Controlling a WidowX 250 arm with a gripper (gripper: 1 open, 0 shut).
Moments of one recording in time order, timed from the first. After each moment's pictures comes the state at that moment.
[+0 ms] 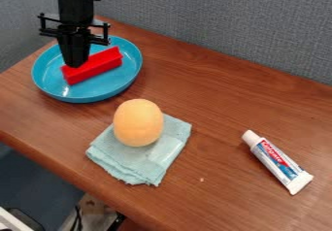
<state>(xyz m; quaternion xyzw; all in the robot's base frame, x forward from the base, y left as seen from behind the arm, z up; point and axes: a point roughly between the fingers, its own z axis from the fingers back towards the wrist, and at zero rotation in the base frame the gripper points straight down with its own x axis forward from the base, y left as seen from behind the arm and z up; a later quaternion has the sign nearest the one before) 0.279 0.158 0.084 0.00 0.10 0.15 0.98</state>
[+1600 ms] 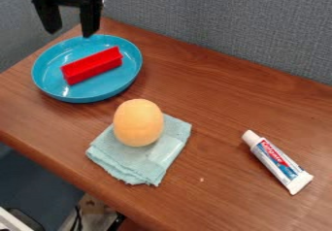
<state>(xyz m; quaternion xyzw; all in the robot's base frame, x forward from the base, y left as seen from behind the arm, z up) 0.281 0.155 0.145 -0.01 0.02 0.14 0.99</state>
